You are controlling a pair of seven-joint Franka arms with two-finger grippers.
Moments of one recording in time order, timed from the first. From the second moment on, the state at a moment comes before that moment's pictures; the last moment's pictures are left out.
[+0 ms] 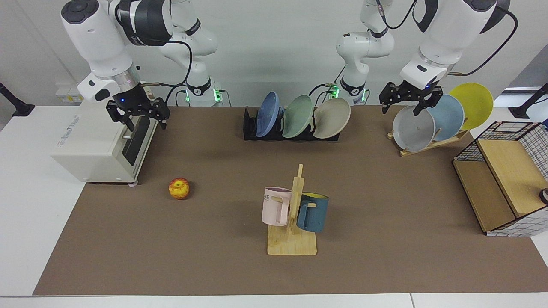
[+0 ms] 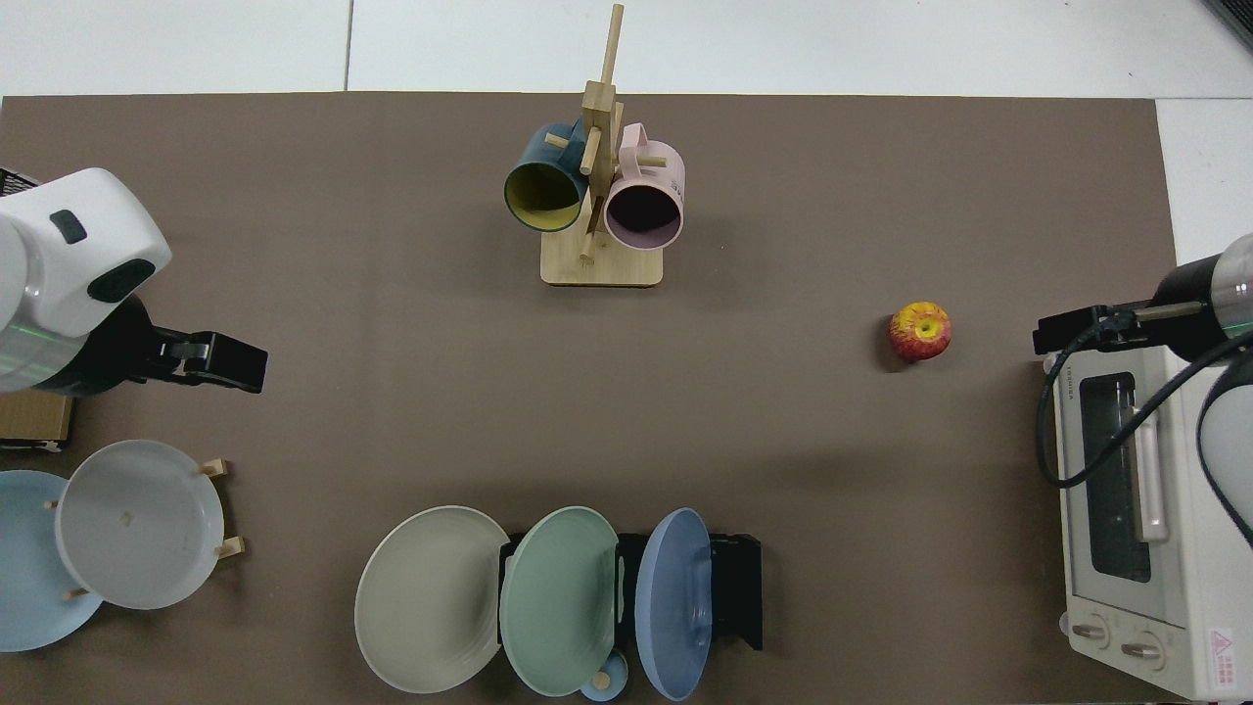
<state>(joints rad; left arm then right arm) -0.02 -0.02 -0.11 -1.61 -0.02 1.52 0.00 0.15 -0.05 -0.17 -1.76 0.01 1.74 -0.05</state>
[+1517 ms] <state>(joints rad) -0.05 -0.06 -0.19 -1.63 -0.11 1.52 -0.02 0.18 0.07 -0.16 -1.84 0.01 2.01 -0.07</state>
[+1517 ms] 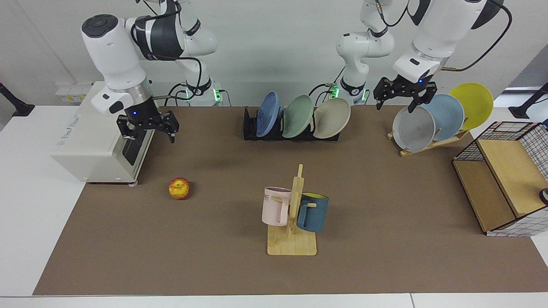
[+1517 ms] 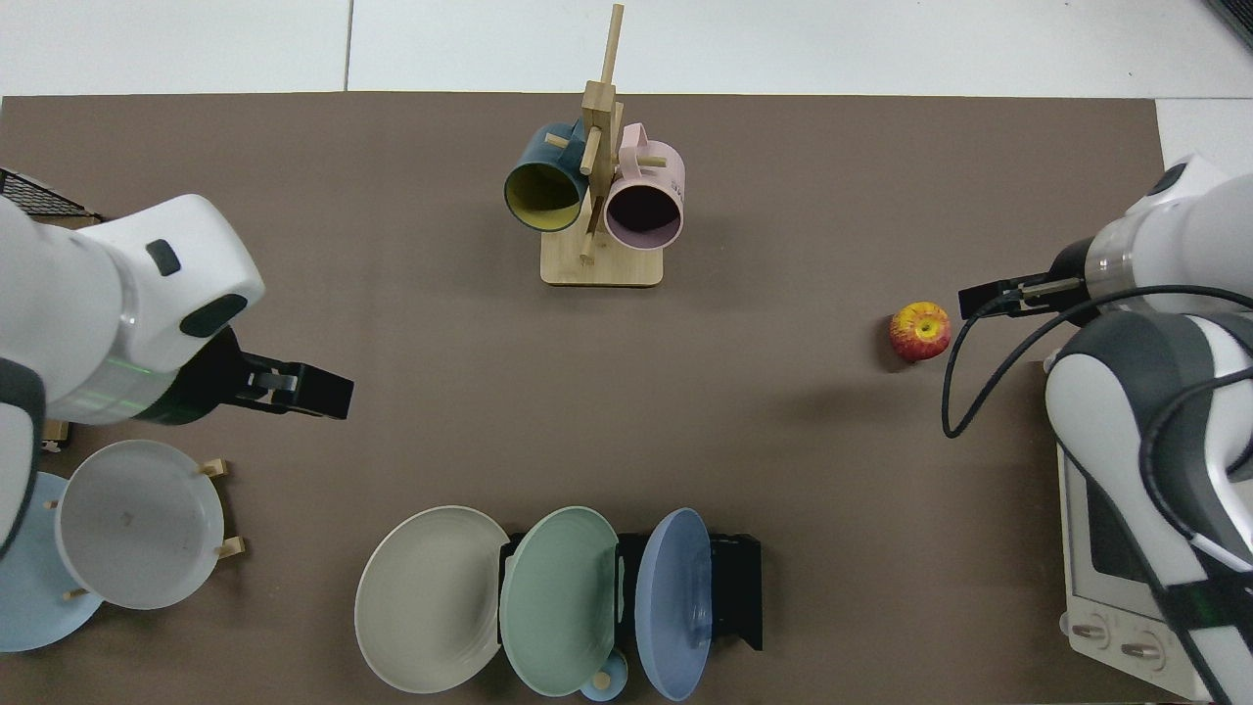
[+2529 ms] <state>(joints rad) -0.05 -0.27 -0.60 -2.10 -0.40 1.88 -0.26 0.18 0.26 -0.16 -1.98 0.01 2.31 -0.13</state>
